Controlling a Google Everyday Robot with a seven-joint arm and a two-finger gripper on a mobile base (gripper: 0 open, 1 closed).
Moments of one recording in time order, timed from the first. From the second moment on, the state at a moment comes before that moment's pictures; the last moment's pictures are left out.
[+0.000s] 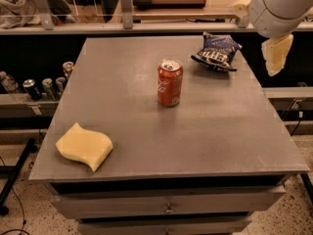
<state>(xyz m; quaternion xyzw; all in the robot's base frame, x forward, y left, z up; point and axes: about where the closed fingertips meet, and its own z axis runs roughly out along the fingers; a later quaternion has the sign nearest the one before) 0.595 -0.247 0.981 -0.80 0.51 -0.28 0.14</state>
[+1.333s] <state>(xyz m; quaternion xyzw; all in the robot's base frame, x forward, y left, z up) 0.687 -0.209 0.937 -0.87 0.38 -0.29 0.07</state>
